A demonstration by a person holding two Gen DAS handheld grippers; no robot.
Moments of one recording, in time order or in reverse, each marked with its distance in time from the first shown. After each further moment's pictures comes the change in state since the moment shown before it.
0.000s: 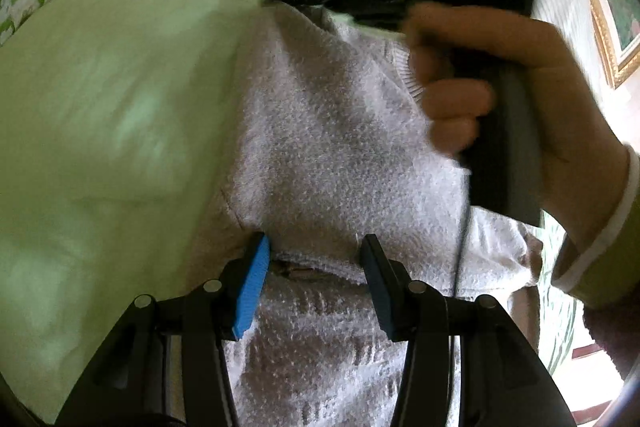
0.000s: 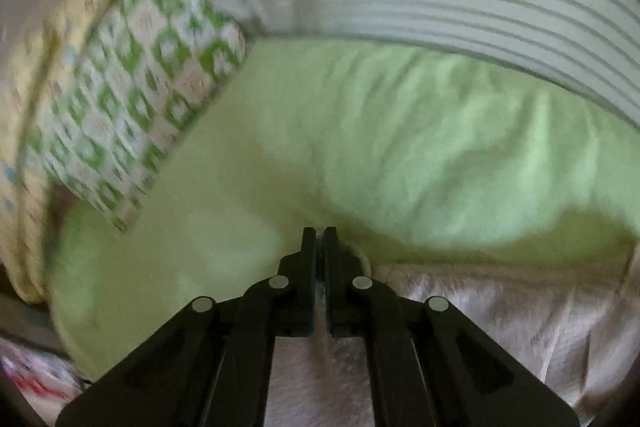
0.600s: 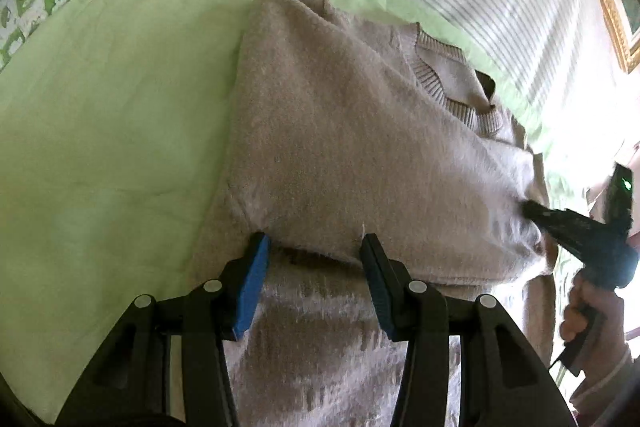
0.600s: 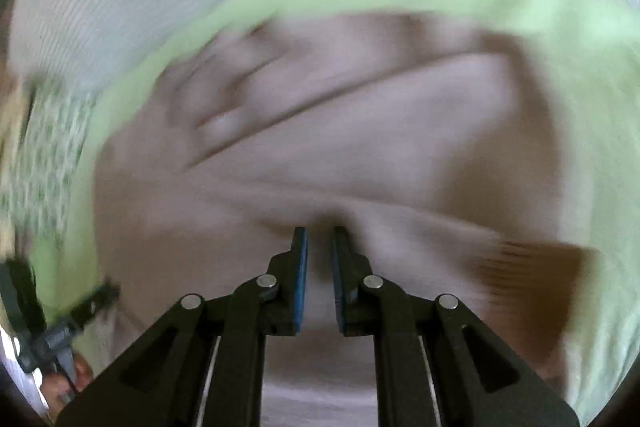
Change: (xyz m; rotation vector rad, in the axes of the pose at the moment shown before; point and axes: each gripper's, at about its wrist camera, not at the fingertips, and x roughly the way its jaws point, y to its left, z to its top) left arm 0.007 -0.016 -0.003 0.025 0.033 0.099; right arm -0.199 -0.164 -0.208 0.456 -0.193 -0.394
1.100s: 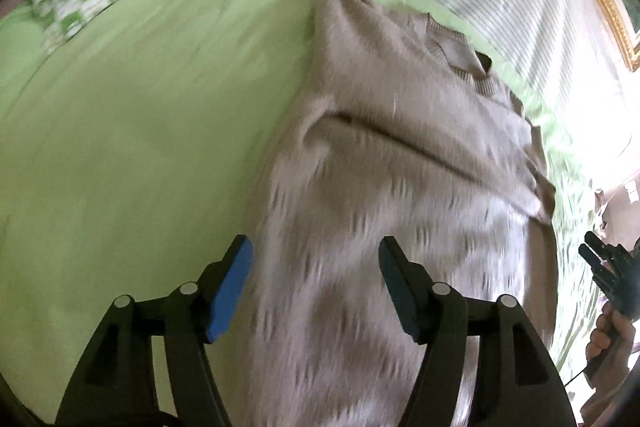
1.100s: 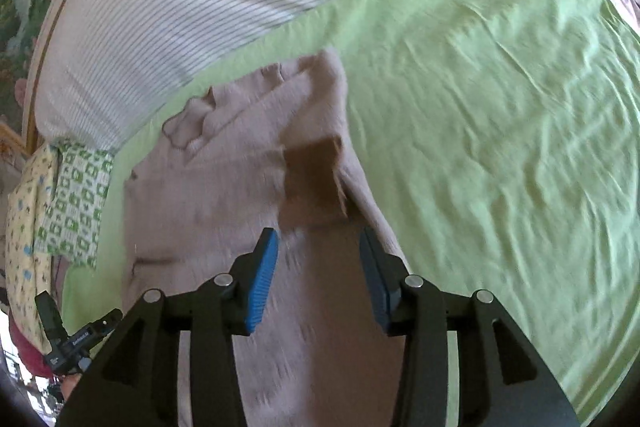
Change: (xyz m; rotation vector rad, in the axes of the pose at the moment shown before) left arm -0.097 0.023 -0.101 -0.058 -0.002 0.088; right arm -0.133 -0.088 -0.093 0.135 -0.117 0.061
